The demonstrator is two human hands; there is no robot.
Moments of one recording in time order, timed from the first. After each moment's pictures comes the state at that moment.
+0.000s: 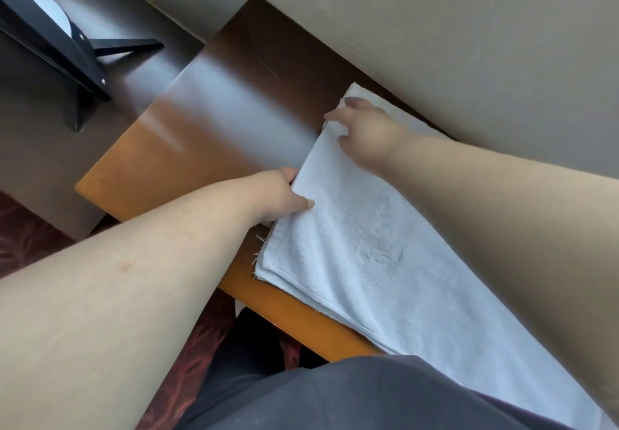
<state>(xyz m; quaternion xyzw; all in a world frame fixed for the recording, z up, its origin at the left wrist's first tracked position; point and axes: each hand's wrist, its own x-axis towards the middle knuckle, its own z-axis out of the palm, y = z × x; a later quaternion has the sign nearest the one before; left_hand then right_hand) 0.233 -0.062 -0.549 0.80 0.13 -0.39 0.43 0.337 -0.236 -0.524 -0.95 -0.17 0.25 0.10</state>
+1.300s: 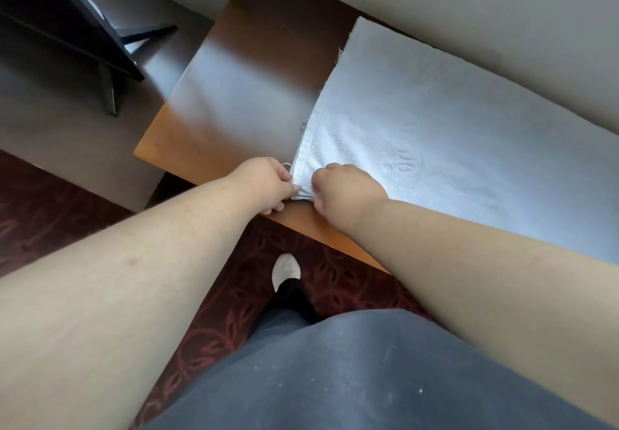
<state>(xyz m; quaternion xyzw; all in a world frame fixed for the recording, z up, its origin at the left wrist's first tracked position) 0.135 0.000 -0.557 0.84 0.14 -0.38 0.35 0.120 -0.165 -0.541 -0.96 -0.17 0.24 0.05</state>
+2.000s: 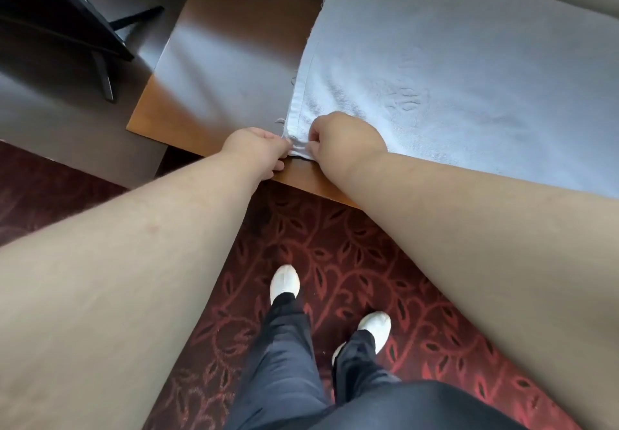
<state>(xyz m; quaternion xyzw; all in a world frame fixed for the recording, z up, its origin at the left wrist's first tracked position) 0.106 -0.014 -0.573 0.80 0.28 -0.24 0.48 0.108 -0.165 -0.562 -0.97 -0.03 0.19 0.16</state>
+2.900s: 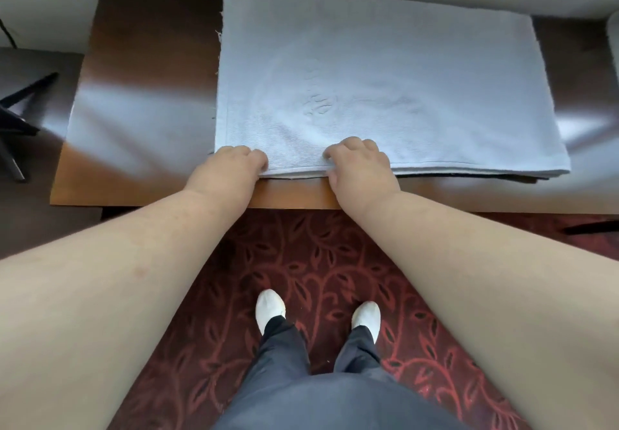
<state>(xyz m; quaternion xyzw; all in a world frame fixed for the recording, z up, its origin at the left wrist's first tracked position) 0.102 -0.038 -0.559 0.94 -0.29 -0.18 0.03 0.015 -0.247 -0.559 -0.98 0.11 0.08 0.11</state>
